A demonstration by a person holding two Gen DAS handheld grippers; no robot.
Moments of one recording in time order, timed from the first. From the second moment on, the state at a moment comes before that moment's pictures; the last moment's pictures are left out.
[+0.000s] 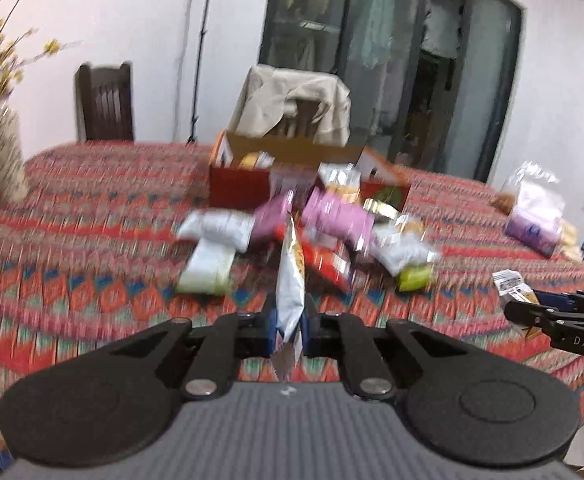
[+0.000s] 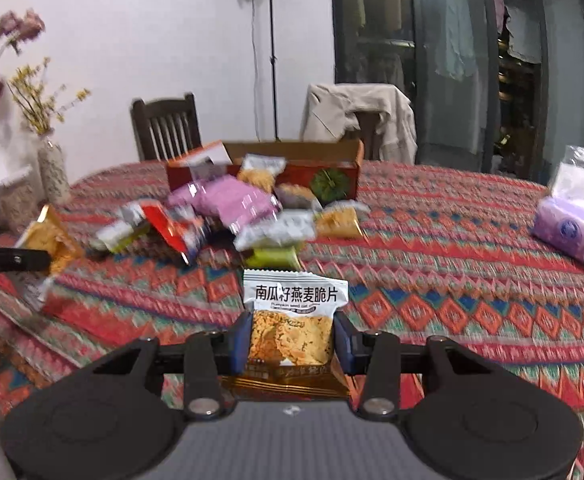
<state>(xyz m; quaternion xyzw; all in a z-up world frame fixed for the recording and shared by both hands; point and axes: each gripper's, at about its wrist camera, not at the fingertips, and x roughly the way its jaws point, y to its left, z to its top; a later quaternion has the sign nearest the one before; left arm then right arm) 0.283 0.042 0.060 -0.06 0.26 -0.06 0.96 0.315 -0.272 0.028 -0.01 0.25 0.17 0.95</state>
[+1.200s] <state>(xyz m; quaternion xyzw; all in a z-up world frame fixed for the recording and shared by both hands) 0.800 0.027 0.040 0.01 0.40 -0.06 0.92 0.841 -0.153 0.028 -0.04 0.42 0.15 0.89</state>
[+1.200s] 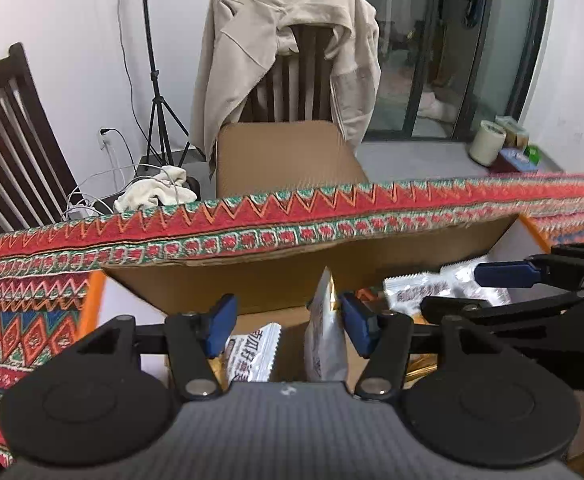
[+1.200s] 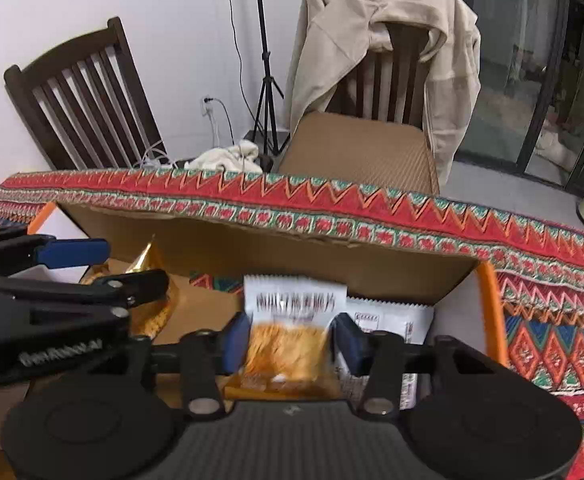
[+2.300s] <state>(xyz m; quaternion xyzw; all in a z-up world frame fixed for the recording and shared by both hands) 0.336 0.055 0.223 0.01 0.21 -0.10 0.97 0.428 -0.284 0.227 -0.04 0.23 0.20 0.95</state>
